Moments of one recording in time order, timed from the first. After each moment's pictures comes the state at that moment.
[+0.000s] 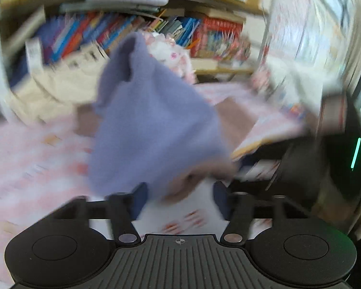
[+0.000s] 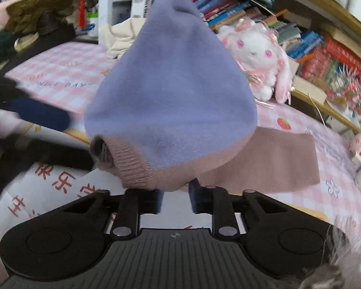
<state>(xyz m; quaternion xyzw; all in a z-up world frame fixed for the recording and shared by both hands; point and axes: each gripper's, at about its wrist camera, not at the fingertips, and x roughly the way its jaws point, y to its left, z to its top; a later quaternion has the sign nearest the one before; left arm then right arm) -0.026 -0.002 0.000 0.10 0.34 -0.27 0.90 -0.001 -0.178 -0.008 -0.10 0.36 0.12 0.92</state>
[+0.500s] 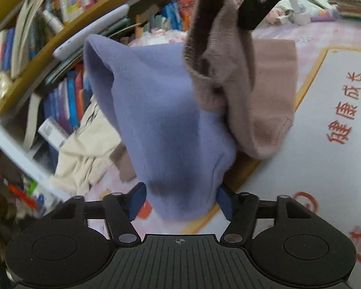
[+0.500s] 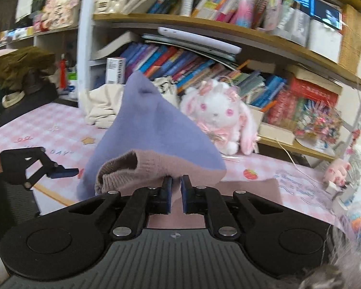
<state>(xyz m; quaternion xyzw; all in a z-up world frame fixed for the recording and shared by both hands) 0.024 -0.052 -0.056 0.36 0.23 -0.18 0.89 -0.009 -0.199 0.045 -0.08 0.26 0.08 0.96</state>
